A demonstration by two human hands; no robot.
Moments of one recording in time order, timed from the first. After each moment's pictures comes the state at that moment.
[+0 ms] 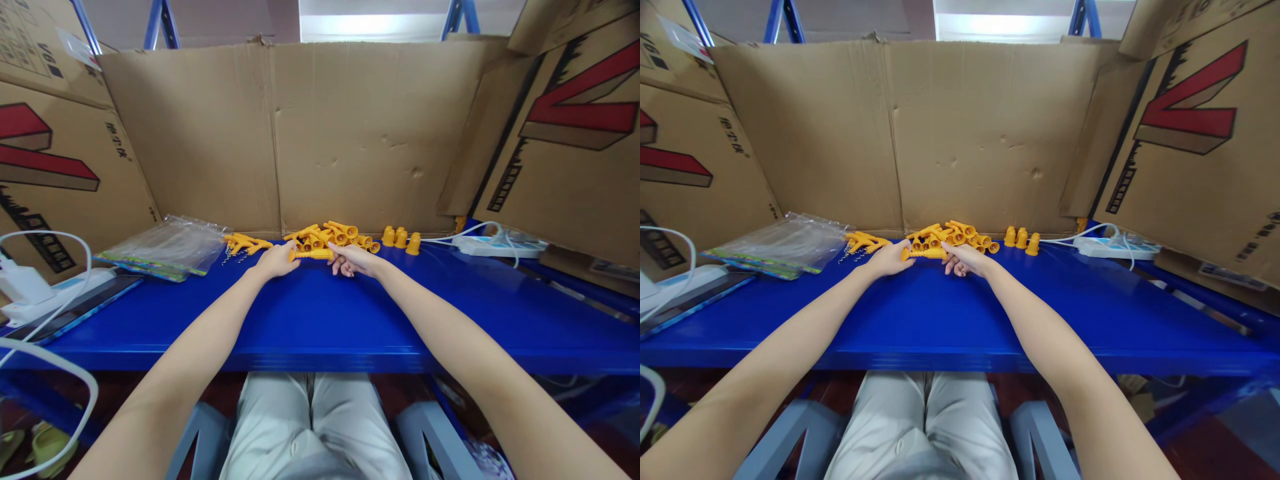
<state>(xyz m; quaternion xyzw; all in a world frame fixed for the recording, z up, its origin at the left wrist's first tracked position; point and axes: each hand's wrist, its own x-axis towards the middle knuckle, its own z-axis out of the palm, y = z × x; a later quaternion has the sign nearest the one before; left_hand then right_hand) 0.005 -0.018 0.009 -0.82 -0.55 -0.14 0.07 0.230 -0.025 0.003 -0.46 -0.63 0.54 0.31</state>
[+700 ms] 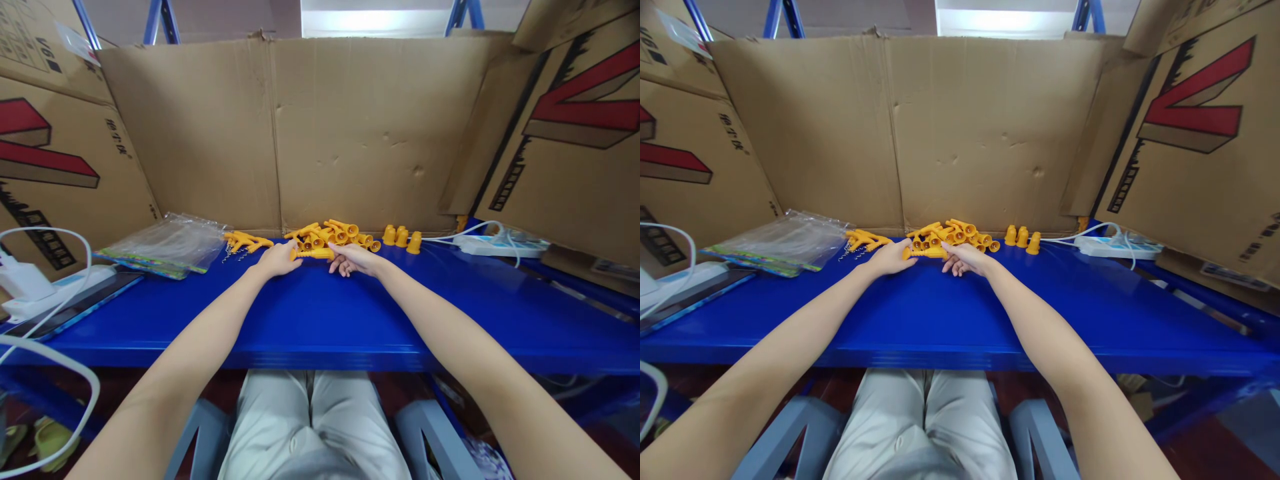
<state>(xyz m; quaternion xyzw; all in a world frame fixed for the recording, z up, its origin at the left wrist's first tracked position) 0.007 -0.017 0.008 -0.82 -0.56 -0.12 0.07 0.230 -0.023 0.001 -0.46 -0.61 0.56 0.32</state>
